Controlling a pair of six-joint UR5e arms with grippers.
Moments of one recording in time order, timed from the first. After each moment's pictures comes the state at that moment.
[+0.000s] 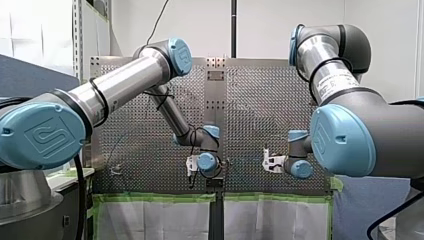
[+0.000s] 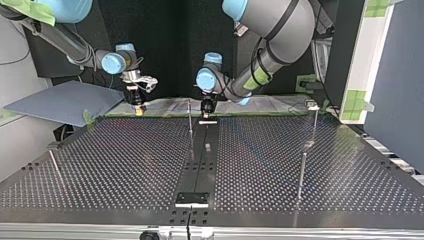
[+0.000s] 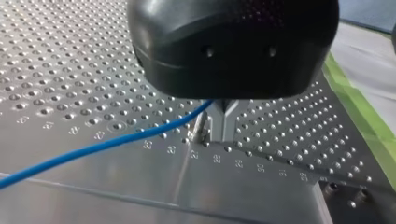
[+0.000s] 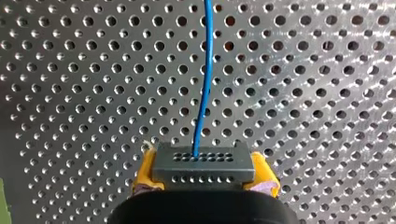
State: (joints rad) left arm -0.56 -2.58 -1.37 -2.55 -1.94 -1.72; right arm 1.80 -0.67 1.69 -0.96 1.32 1.57
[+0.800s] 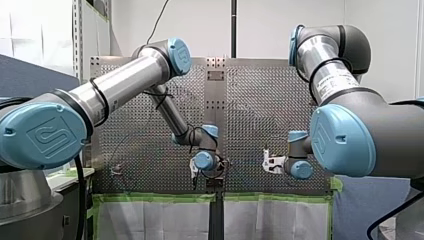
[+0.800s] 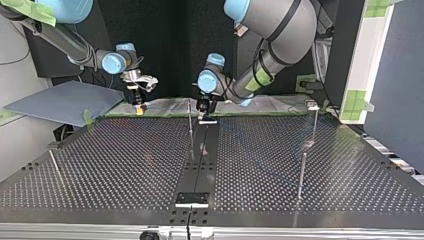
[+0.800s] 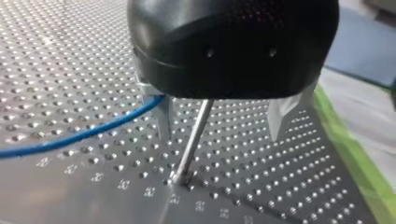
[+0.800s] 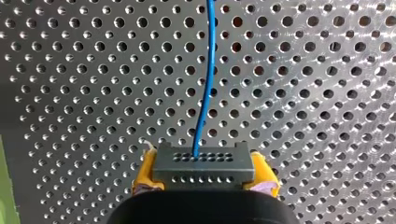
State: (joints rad) left arm -0.55 -2.57 -1.37 -2.59 -1.78 -1.78; right arm 1.80 -0.66 1.69 -0.95 1.31 1.57
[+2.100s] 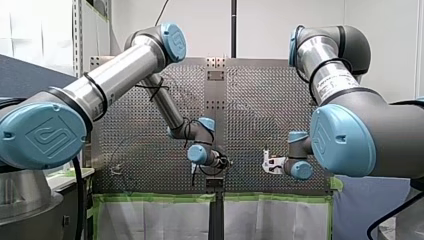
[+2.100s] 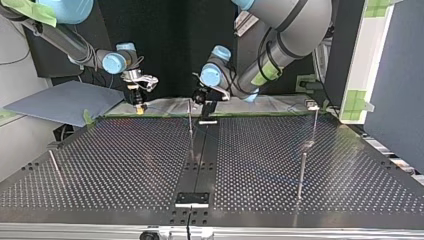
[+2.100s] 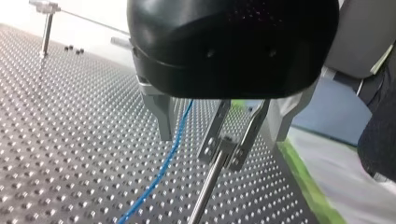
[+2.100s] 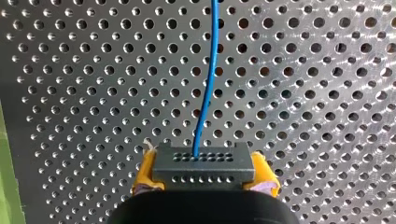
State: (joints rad) left arm -0.55 -2.47 -1.50 -2.59 -1.61 -1.72; right arm 1.80 -0.66 1.69 -0.95 1.31 1.57
